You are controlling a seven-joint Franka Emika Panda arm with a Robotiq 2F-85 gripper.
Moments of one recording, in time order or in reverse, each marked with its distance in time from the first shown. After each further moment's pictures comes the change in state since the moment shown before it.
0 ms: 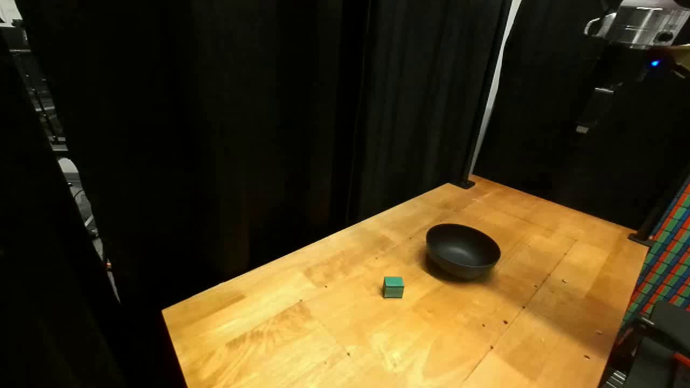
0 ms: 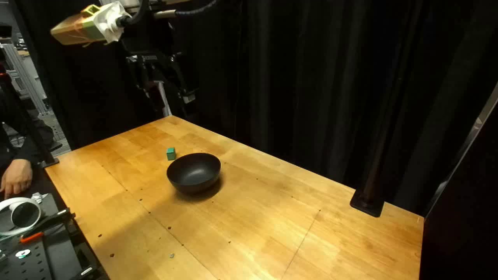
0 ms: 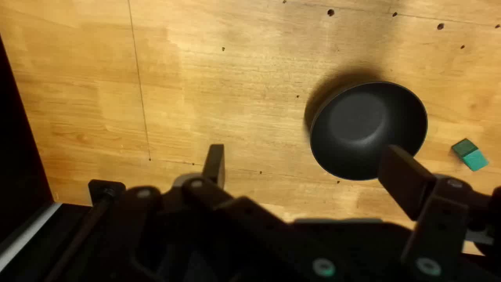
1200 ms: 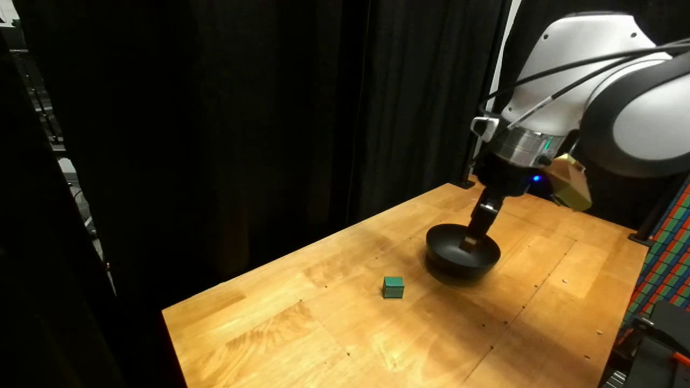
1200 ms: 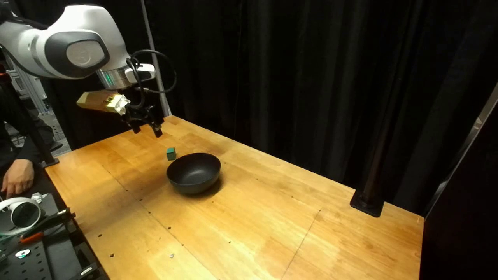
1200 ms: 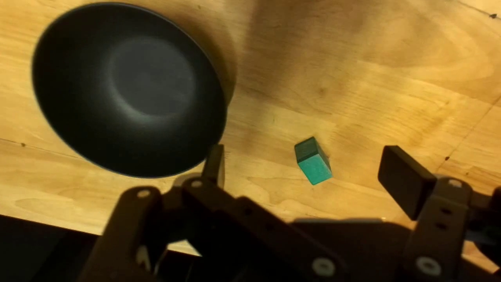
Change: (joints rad) arm 0.217 0.346 0.338 -0.124 0.079 0.498 0.317
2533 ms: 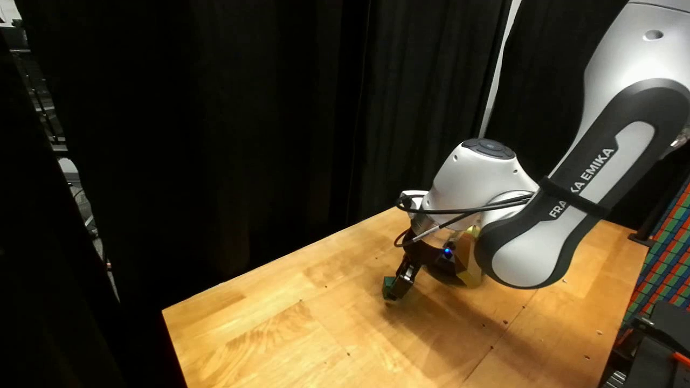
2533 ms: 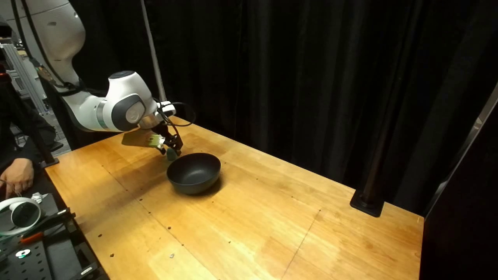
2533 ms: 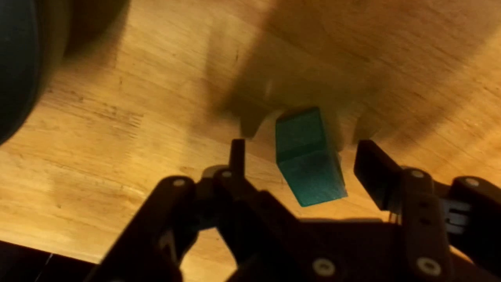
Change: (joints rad) arm 0.234 0.588 -0.177 0.299 -0.113 0.429 0.044
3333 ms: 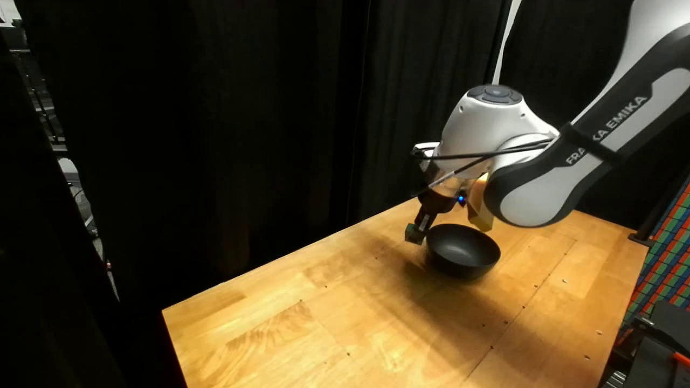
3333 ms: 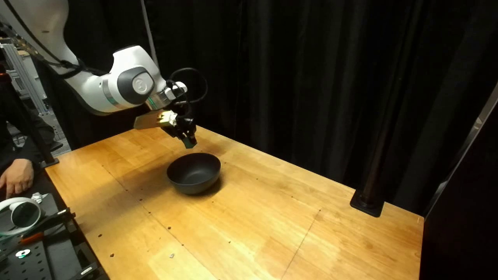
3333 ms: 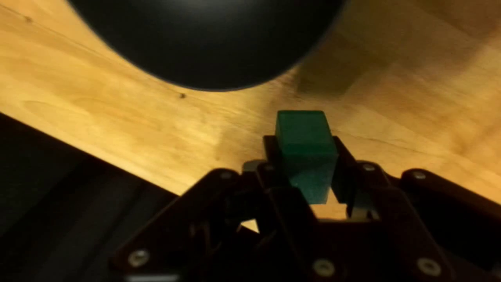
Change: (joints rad) arm 0.207 -0.145 -0.333 0.005 -0.121 -0.183 0.049
